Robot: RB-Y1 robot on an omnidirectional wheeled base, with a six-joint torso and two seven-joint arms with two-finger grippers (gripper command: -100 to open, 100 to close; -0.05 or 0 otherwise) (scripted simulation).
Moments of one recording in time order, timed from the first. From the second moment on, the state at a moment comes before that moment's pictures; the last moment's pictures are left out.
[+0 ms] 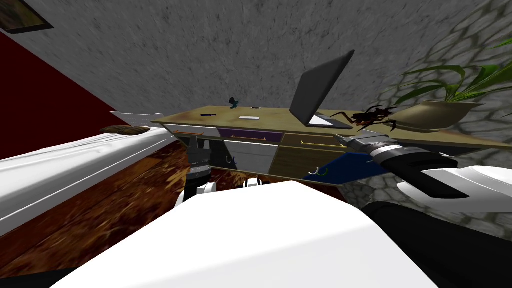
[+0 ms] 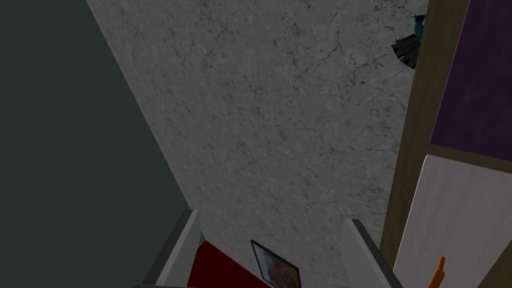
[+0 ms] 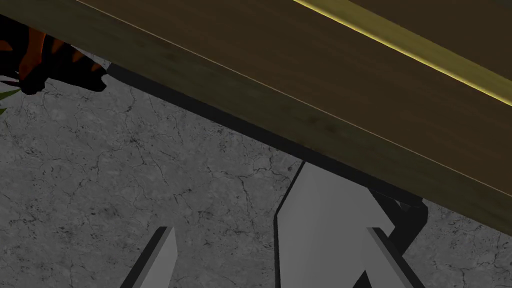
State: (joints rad) left arm 0.49 0.04 -0.03 -2.22 -0.09 -0.47 0.14; right arm 1.20 -0.95 -0.93 -2.24 0.27 0.11 0.31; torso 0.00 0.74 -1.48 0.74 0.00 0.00
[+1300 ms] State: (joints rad) left arm 0.49 0.04 -0.03 -2.22 -0.09 -0.47 0.14; right arm 1.30 -1.10 -1.10 -2.20 0.24 0.21 0.30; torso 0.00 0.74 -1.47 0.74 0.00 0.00
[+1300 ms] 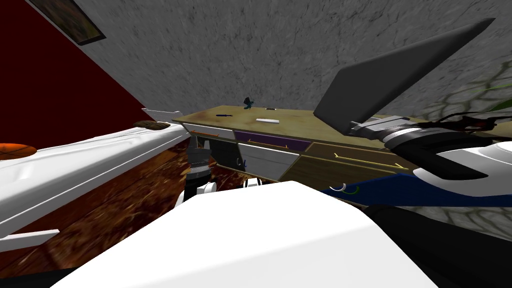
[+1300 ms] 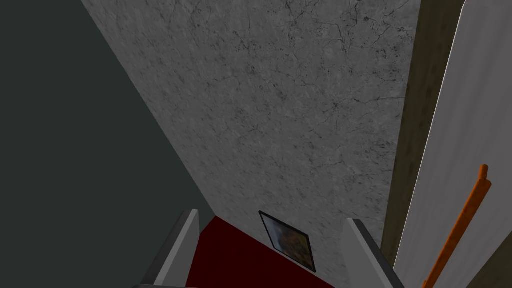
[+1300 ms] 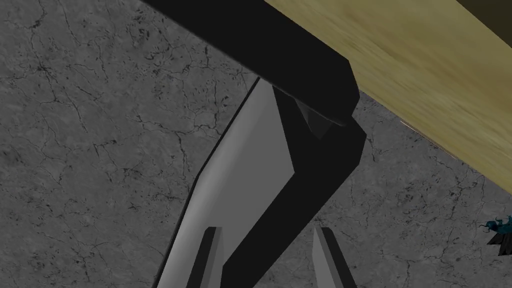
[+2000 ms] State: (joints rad) left arm 0.49 0.04 -0.03 -2.22 -0.09 -0.47 0.14; right arm 1.25 -1.10 -1.10 -2.15 0.11 0.19 0.17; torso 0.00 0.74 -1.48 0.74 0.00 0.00
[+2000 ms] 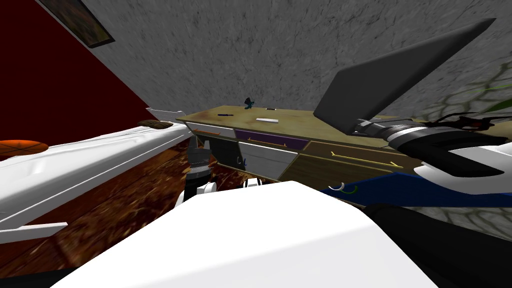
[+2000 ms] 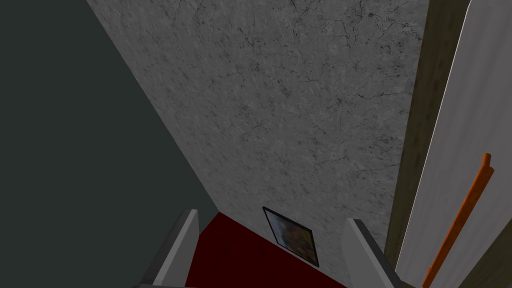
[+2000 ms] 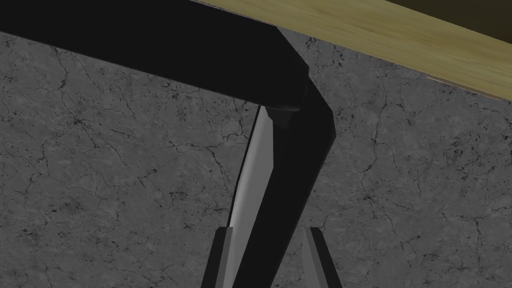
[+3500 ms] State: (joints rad) left arm 0.49 0.04 -0.03 -2.22 -0.09 -0.47 0.14; right arm 1.11 -1.04 -1.01 -2.04 -0.12 0.12 -0.05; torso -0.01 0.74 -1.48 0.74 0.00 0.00
